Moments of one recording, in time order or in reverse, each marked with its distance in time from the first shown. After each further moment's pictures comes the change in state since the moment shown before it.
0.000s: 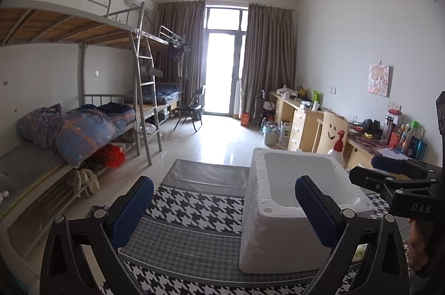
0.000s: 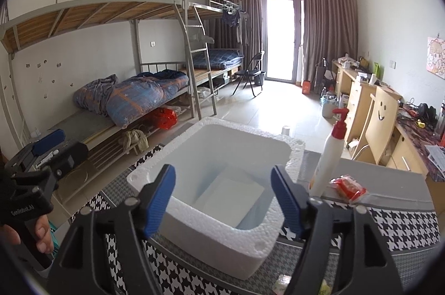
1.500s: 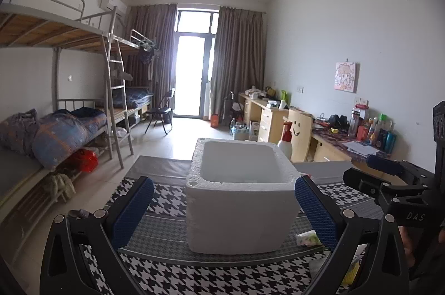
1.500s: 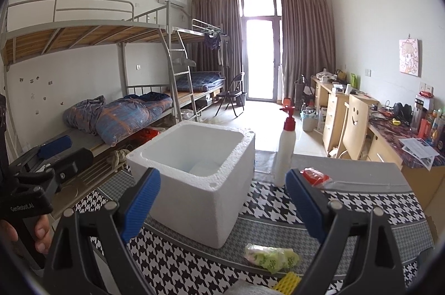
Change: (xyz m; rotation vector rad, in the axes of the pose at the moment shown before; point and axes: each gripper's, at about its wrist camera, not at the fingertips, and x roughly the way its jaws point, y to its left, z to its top) left arm -0.040 -0.049 -0.020 0.036 -0.011 -0.158; right arm -0.070 -0.033 -0.047 0.037 -0.124 -0.091
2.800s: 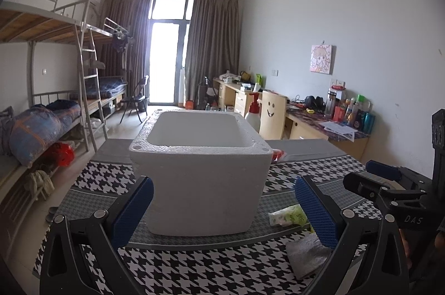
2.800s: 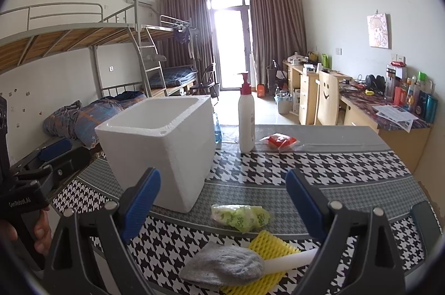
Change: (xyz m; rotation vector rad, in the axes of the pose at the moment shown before) left arm 0.018 -0.030 -0.032 0.035 0.076 -0.130; right arm -0.024 -0.035 -0.054 0.108 0.043 -0.121
